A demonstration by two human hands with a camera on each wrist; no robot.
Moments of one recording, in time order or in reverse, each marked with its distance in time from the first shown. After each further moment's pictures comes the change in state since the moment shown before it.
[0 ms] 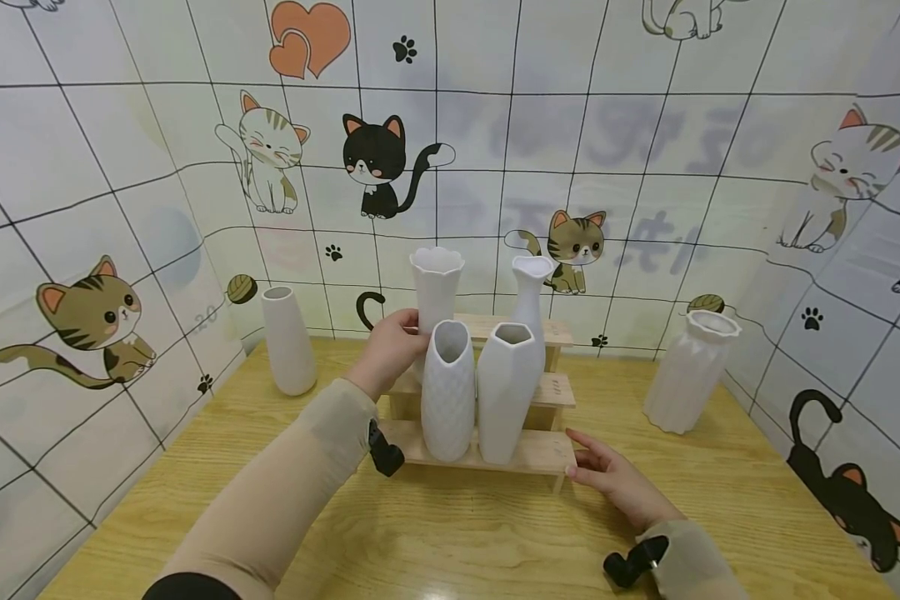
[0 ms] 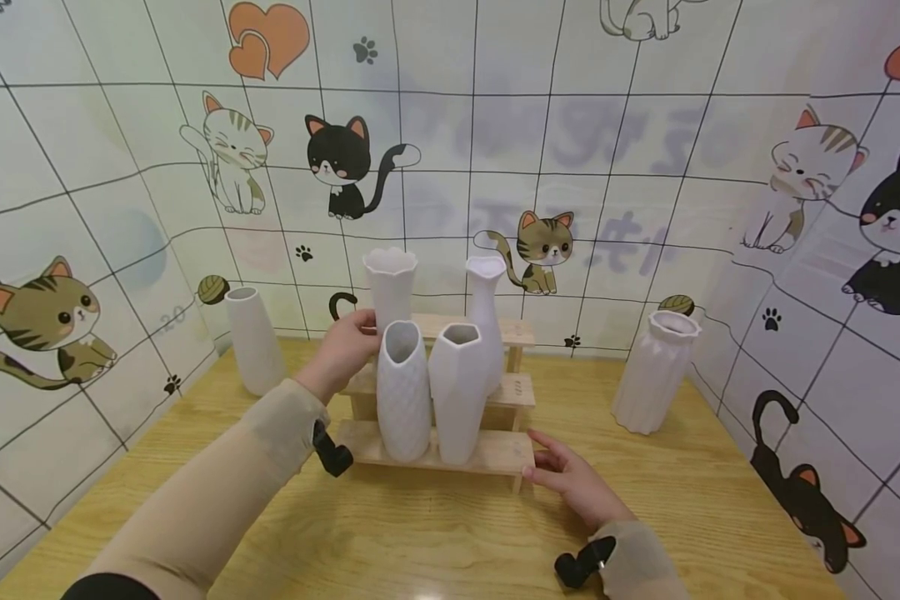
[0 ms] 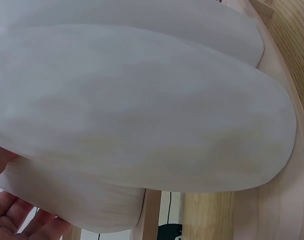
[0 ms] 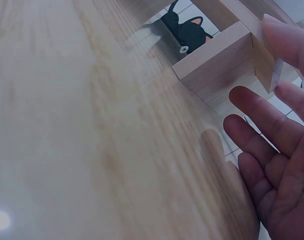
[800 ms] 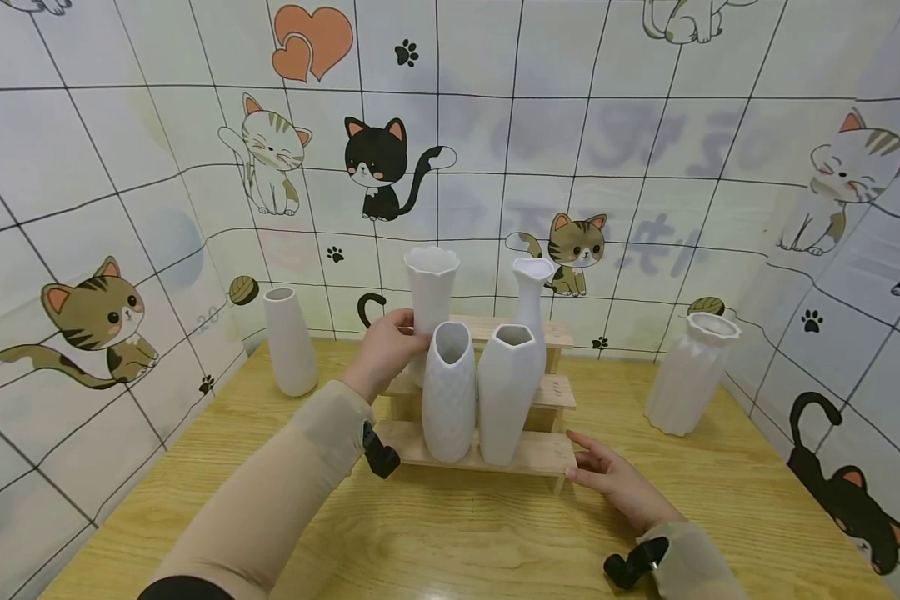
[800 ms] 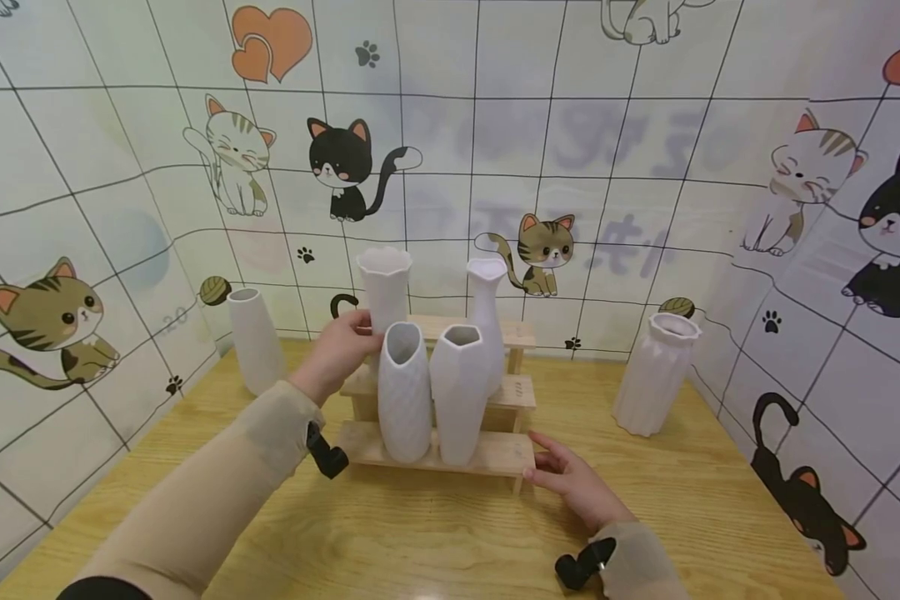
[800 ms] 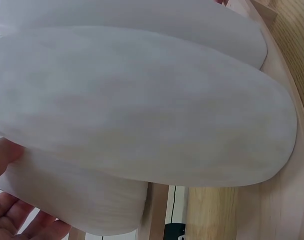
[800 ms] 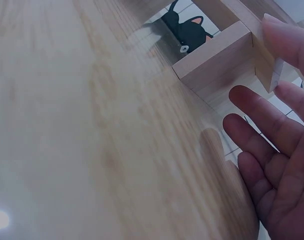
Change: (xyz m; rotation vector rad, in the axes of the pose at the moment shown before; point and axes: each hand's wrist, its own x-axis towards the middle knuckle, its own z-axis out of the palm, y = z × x) left_hand -0.005 0.003 -0.007 -0.002 0.006 0.008; right_hand 0.000 0.001 0.000 -0.008 0.005 -0.003
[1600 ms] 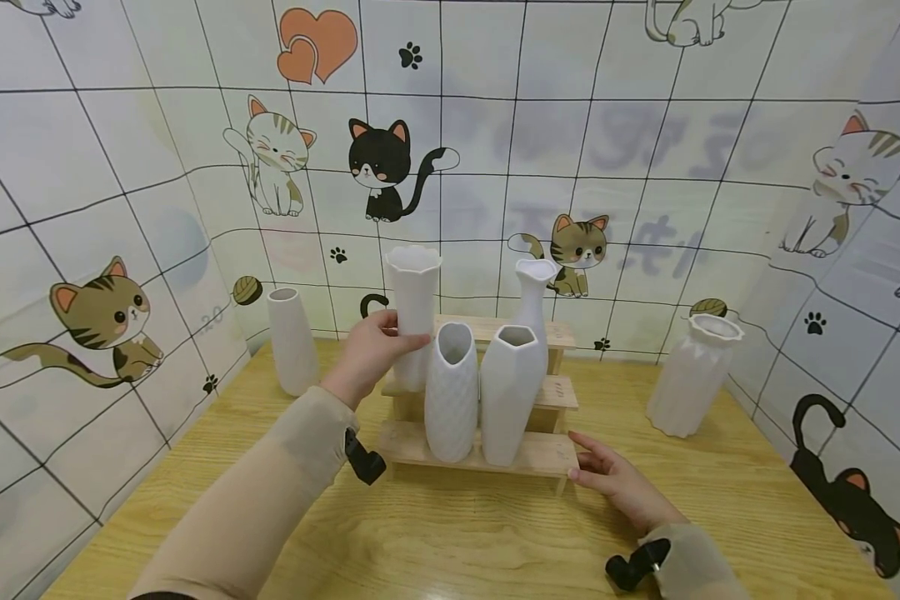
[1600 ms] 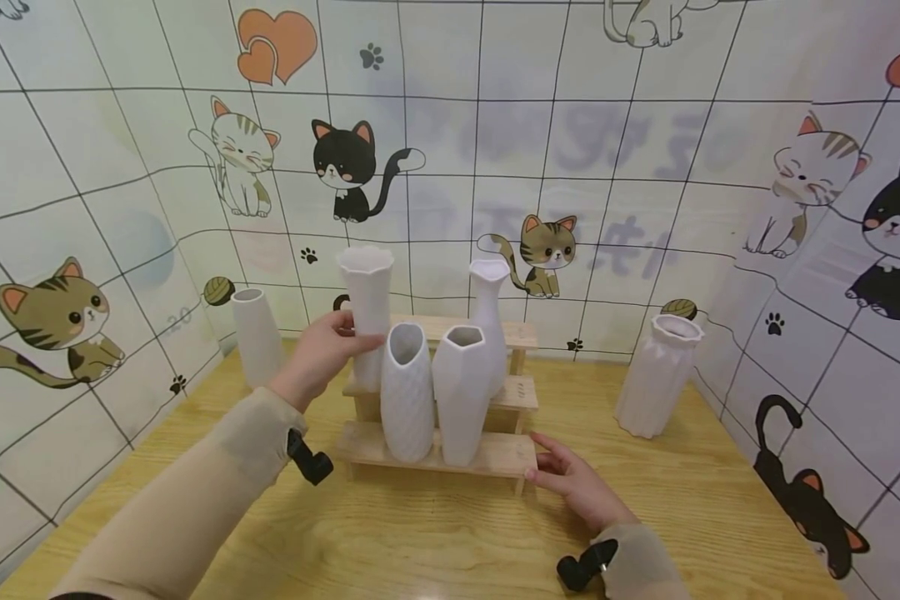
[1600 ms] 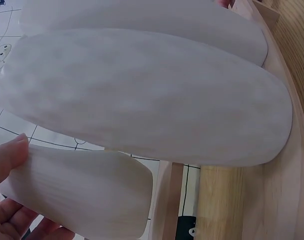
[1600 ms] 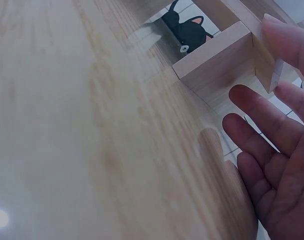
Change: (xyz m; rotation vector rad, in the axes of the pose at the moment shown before) left_hand -0.015 0.003 -0.024 0.020 -0.003 -0.016; right_hand -0.001 -0.002 0.000 -0.005 -0.012 -0.001
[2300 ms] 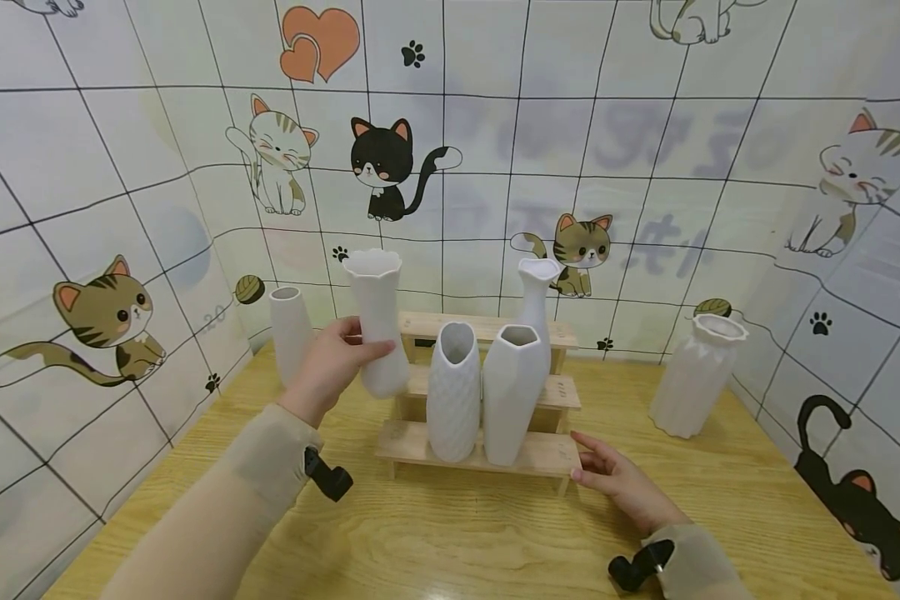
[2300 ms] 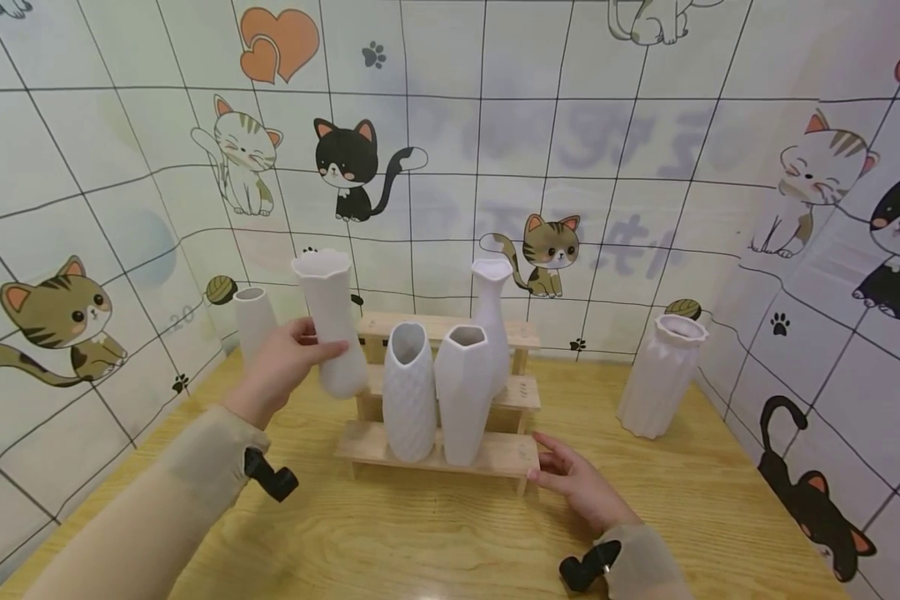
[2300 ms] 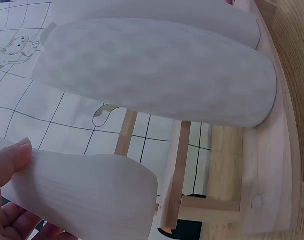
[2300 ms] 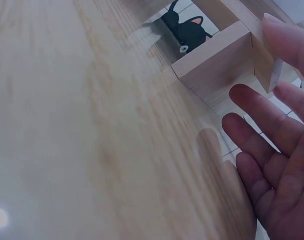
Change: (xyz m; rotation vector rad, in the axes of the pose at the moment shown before) left_hand -0.024 -0.011 -0.040 0.013 0.048 -0.073; right_hand 0.001 0.001 -0.001 0.007 -0.010 -0.013
